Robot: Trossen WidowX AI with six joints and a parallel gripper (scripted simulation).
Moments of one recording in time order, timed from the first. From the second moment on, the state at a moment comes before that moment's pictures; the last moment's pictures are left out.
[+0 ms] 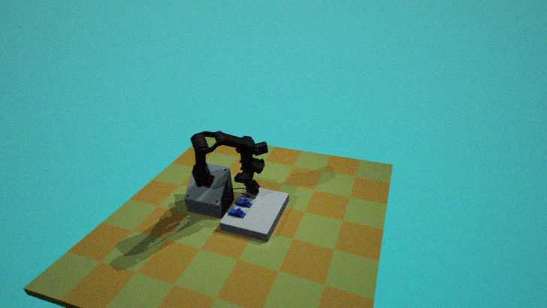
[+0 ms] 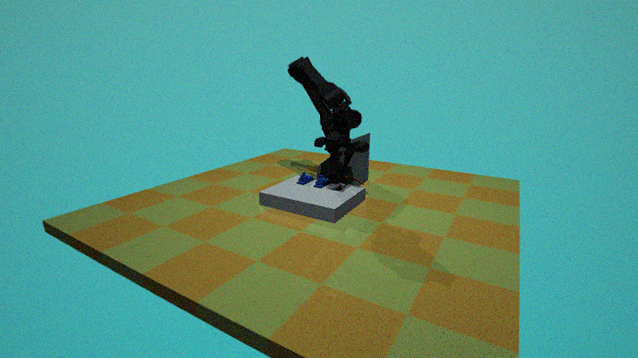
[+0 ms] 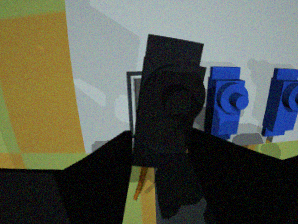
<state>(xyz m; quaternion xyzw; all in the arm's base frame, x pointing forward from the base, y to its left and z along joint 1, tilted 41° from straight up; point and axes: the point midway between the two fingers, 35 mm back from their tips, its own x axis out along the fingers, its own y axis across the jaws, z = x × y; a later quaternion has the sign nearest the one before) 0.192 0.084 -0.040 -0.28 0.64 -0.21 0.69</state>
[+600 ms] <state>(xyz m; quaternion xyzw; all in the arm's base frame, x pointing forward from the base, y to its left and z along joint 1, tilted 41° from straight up) 0.173 0.075 -0.054 -0.27 0.64 -0.21 0.69</state>
